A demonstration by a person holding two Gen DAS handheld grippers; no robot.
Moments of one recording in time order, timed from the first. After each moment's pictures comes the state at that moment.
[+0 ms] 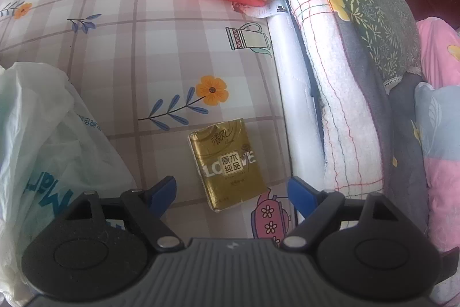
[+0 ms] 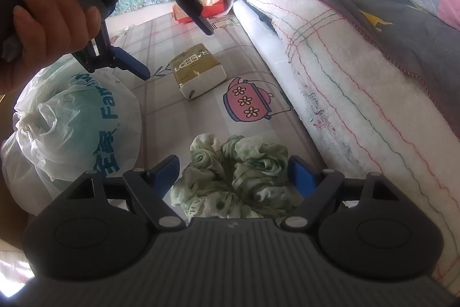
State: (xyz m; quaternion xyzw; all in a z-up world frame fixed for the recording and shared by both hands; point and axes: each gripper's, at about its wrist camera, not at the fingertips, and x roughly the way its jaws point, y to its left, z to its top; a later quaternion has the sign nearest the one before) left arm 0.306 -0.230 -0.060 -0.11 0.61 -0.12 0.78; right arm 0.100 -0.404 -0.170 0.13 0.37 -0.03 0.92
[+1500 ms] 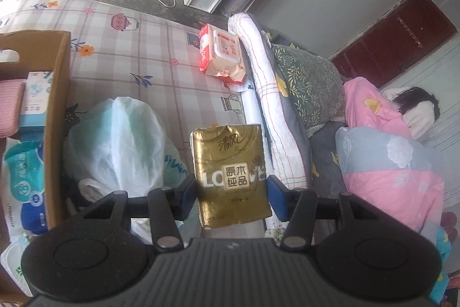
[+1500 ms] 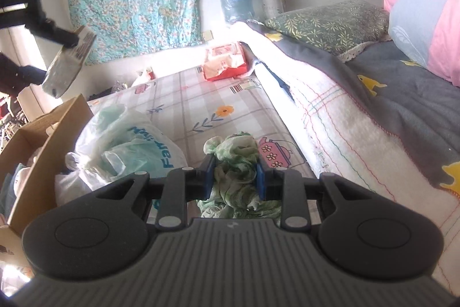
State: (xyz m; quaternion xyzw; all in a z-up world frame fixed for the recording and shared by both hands) left arm 0.189 -0.043 0.095 -0.21 0.49 -0.19 0.83; right arm 0.047 -0.383 -0.084 0.13 0.27 0.00 0.95
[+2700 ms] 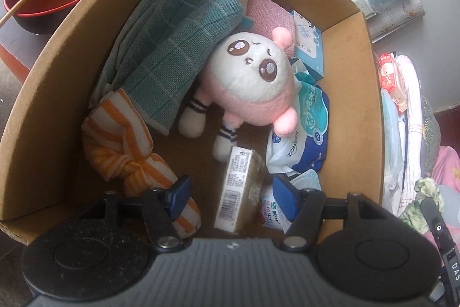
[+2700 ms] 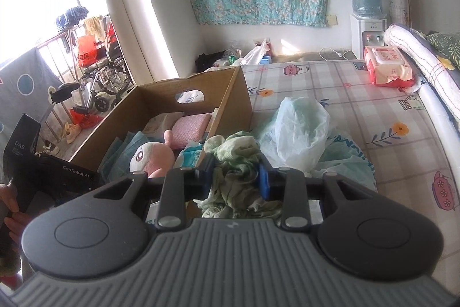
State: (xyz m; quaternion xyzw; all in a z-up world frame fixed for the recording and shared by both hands) left arm 0.094 0.214 -0.046 -0.32 0.55 0.02 0.77; right arm 0.078 -0.193 -0.013 0.07 0.30 0.23 0.92
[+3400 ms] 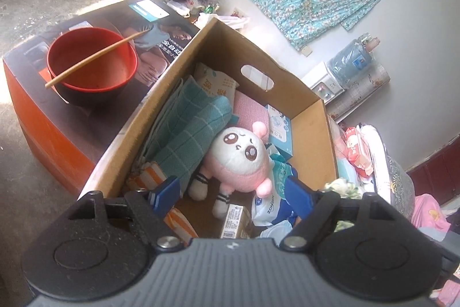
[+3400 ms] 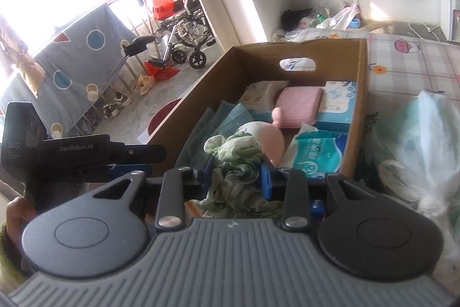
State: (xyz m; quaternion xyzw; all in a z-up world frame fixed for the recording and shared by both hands) left arm 0.024 0.243 0.019 -0.32 0.37 0.05 0.87; right arm 0.121 -0.080 0.001 0.06 0.38 0.41 0.82
